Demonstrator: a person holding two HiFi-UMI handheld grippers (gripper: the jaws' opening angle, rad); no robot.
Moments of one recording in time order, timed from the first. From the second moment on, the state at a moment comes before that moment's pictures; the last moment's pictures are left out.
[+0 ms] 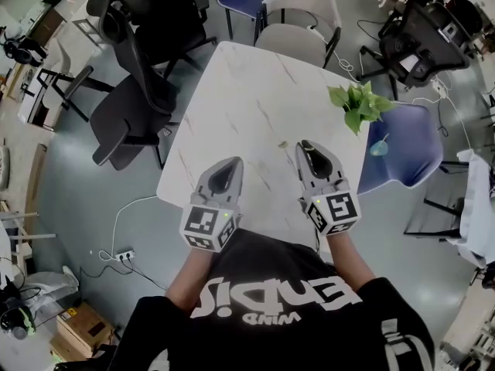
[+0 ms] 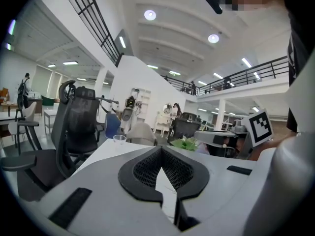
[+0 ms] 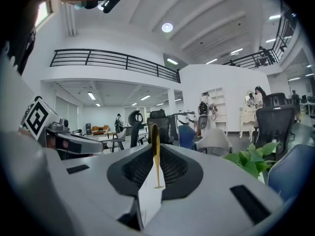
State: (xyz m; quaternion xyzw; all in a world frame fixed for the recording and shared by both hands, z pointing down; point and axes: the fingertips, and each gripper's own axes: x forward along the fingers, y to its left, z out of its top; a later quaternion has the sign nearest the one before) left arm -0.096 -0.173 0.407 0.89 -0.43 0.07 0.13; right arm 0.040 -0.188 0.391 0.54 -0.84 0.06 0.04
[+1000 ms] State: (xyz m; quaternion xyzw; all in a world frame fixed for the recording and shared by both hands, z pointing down) left arm -0.084 -0.164 0.405 0.89 -0.43 0.07 0.12; right arm 0.064 -0.142 0.414 0.55 -0.83 0.09 0.04
